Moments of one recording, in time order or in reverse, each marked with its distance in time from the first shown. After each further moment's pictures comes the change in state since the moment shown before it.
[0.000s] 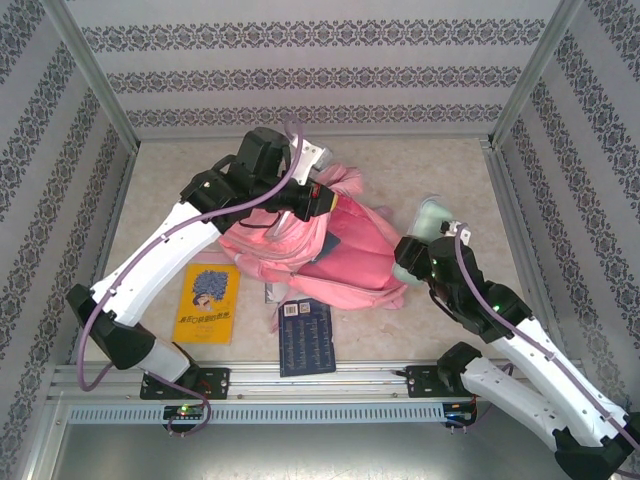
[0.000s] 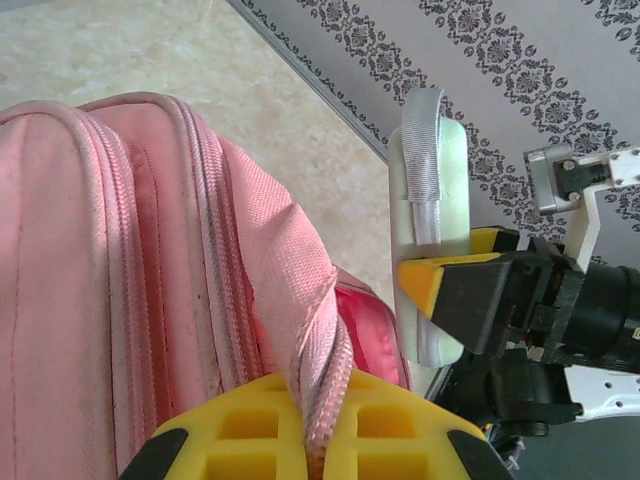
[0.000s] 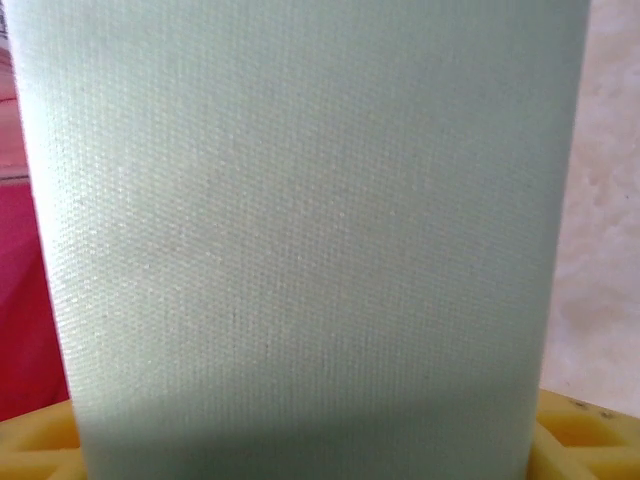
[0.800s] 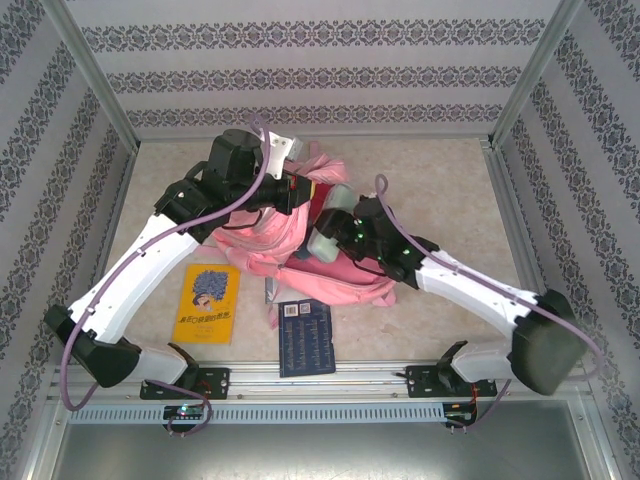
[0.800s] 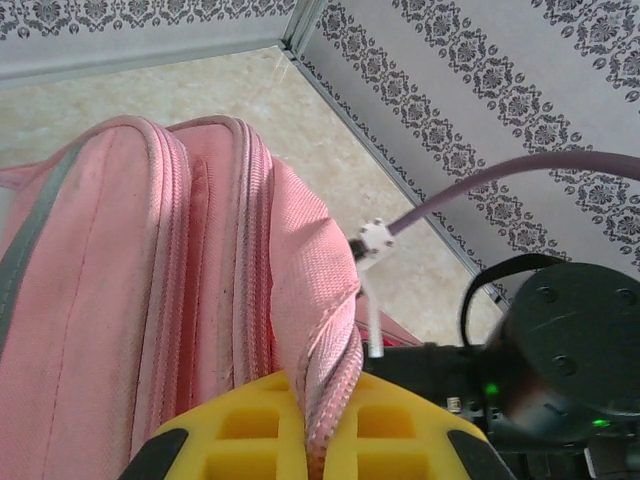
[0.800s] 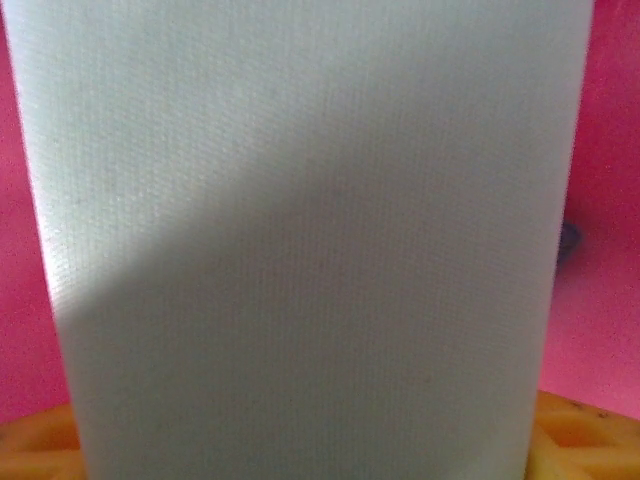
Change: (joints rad) left arm 0.071 -0.098 -0.095 0.084 -0.088 -0.067; right arm 0.098 0.687 0.151 0.614 -0.393 0.396
